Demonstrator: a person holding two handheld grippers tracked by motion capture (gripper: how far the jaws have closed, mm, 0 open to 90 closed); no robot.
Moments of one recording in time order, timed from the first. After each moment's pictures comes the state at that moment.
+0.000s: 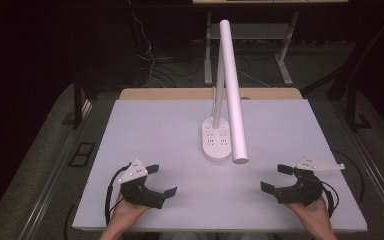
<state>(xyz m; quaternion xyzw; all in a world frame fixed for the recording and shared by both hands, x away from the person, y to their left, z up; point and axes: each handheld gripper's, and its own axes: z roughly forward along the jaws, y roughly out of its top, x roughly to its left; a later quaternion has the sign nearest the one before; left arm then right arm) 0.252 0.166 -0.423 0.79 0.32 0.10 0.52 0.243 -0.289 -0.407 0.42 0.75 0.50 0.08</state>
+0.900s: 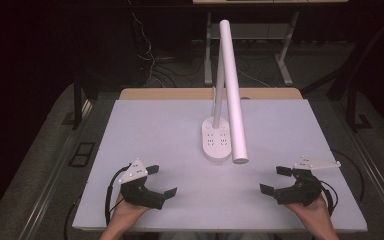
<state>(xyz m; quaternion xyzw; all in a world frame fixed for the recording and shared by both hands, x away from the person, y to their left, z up) 0.251 0.167 -0.422 0.79 0.32 0.10 0.52 0.246 -0.287 -0.408 0.42 0.77 0.48 0.06</state>
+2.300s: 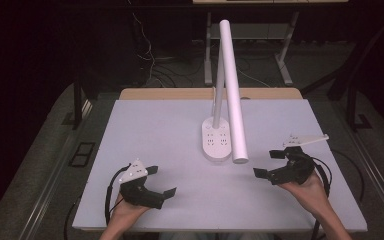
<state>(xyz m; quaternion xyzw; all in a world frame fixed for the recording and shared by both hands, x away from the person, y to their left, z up) 0.252 0.168 -0.425 0.79 0.33 0.10 0.51 0.288 -0.270 -0.370 0.40 0.80 0.44 0.05</state>
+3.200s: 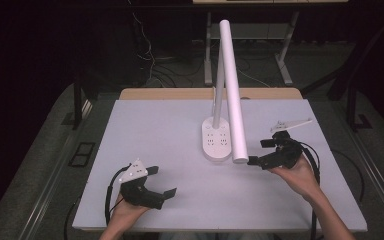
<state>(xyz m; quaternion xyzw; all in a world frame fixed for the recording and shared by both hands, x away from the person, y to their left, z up) 0.253 0.168 -0.425 0.79 0.33 0.10 0.51 0.330 -0.252 -0.365 0.39 0.81 0.43 0.03</state>
